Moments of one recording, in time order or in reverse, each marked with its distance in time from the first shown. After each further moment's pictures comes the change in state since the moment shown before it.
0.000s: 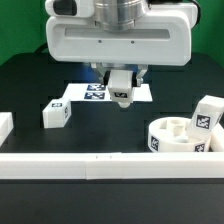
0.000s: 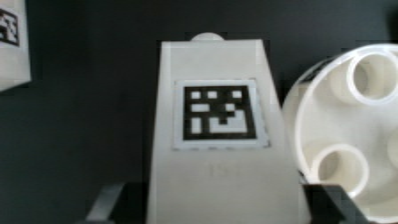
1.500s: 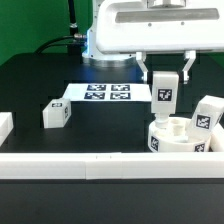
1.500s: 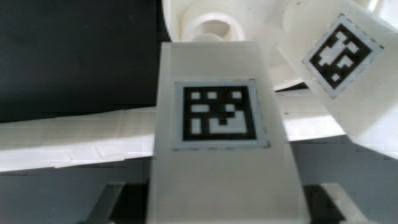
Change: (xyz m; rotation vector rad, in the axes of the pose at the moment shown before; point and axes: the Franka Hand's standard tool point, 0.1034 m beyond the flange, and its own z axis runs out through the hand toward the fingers) arm 0.011 -0.067 -0.013 0.021 0.622 -0.104
